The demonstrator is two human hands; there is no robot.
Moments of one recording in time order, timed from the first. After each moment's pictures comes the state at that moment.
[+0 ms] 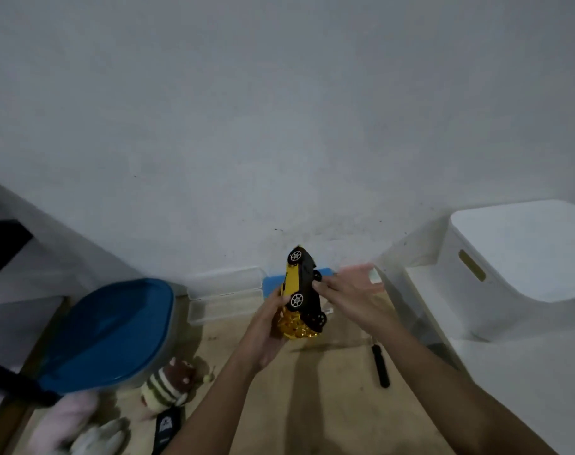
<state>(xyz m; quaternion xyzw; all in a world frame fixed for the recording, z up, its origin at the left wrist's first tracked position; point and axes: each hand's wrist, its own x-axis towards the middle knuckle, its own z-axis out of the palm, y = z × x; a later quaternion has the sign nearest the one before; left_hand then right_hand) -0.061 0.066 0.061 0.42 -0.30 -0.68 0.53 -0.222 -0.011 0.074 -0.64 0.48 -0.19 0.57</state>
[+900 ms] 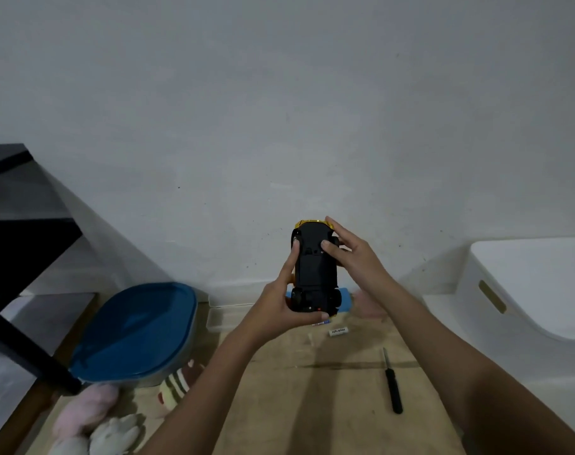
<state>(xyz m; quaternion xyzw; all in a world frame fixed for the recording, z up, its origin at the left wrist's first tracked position) -0.036 0.067 0.130 0.56 -0.62 -0.36 0.43 -0.183 -0.040 0.157 -0.68 0.35 -0.38 0.52</state>
